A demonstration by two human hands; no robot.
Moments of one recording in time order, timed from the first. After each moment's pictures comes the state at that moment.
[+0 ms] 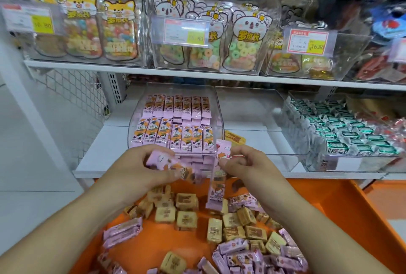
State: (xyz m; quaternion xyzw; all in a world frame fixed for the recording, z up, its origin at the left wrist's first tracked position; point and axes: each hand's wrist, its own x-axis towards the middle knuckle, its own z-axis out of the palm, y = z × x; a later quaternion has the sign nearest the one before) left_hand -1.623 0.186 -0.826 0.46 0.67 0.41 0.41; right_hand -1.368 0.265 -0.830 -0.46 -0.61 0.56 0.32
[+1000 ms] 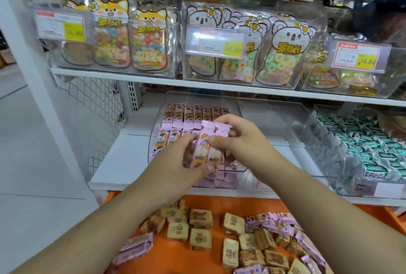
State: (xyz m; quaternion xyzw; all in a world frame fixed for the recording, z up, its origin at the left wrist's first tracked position) left_hand -1.623 0.222 -0.808 0.58 0.66 0.37 0.28; right_hand -1.461 0.334 -0.795 -0.40 -0.72 0.49 0.30
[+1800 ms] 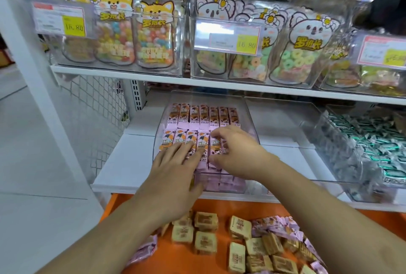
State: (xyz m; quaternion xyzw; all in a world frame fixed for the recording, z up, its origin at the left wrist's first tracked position) left_hand -1.647 0.238 -0.861 0.69 0.71 0.12 0.06; right_hand -1.488 0.359 -0.819 -0.45 -0.87 0.17 0.09
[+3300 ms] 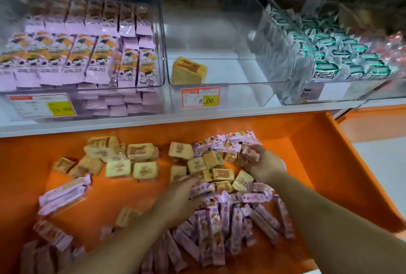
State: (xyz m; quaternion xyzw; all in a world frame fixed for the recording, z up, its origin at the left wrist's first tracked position) left_hand -1.449 0.228 -1.101 0.67 0.63 0.07 0.40; right_hand -1.197 0.329 -1.053 -0.73 -0.63 0.28 -0.01
